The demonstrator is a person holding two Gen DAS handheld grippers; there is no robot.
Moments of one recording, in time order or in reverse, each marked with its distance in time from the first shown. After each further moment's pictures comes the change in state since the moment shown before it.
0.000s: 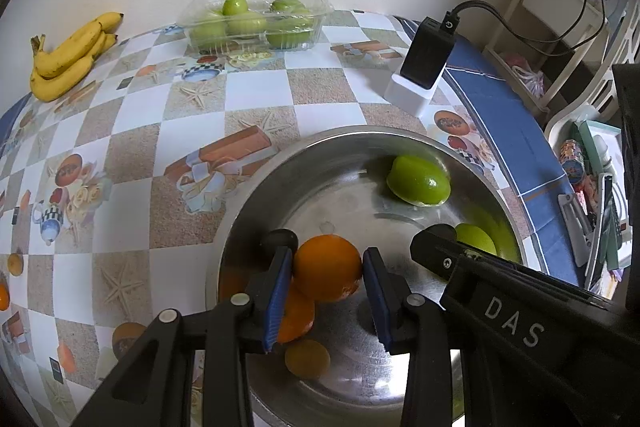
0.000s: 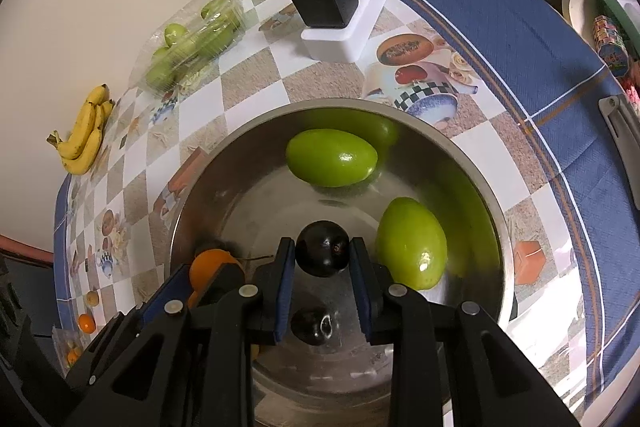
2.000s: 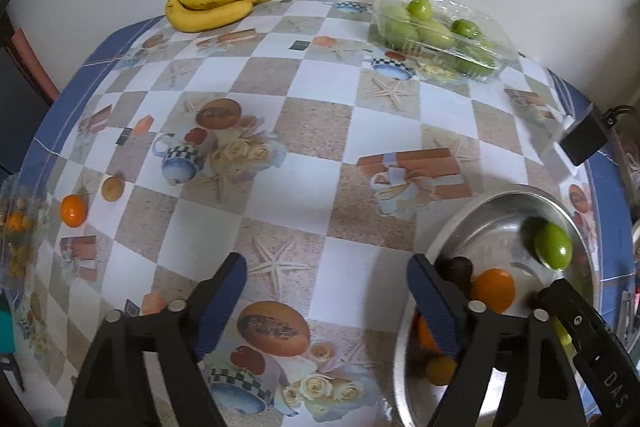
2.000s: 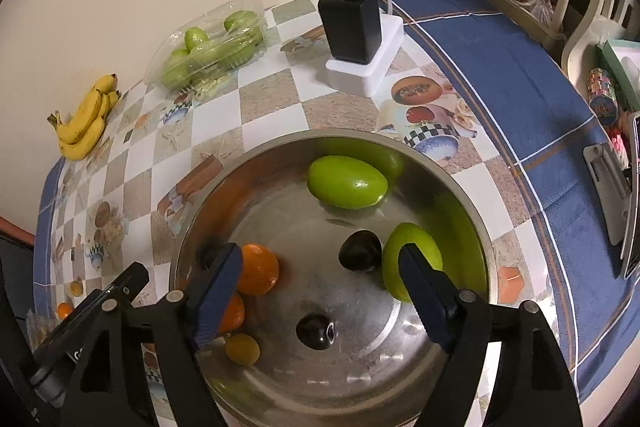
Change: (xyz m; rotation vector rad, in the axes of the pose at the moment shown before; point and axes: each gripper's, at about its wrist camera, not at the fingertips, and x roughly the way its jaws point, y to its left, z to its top) left arm -0.023 0.092 0.000 -0.329 0.032 0.328; right arm -0.015 0.025 -0.003 -0.117 -0.082 -0.074
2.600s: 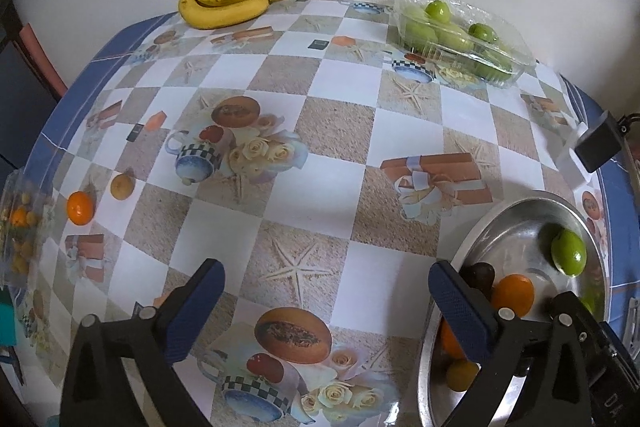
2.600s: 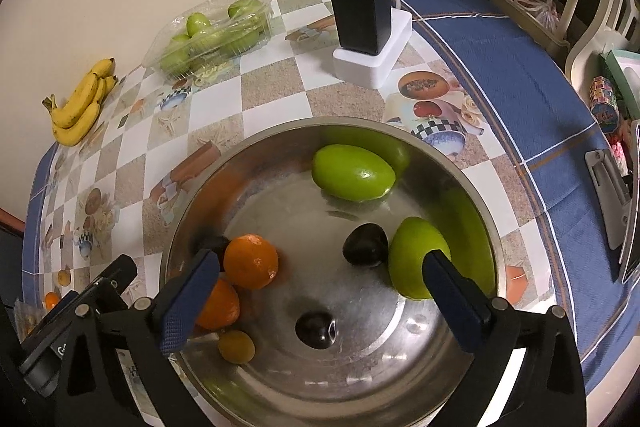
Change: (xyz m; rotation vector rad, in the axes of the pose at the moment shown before) left arm 0.005 0.013 0.001 -0.020 -0.009 0.016; right arm 0.006 0.007 -0.004 -0.031 0.006 -0.024
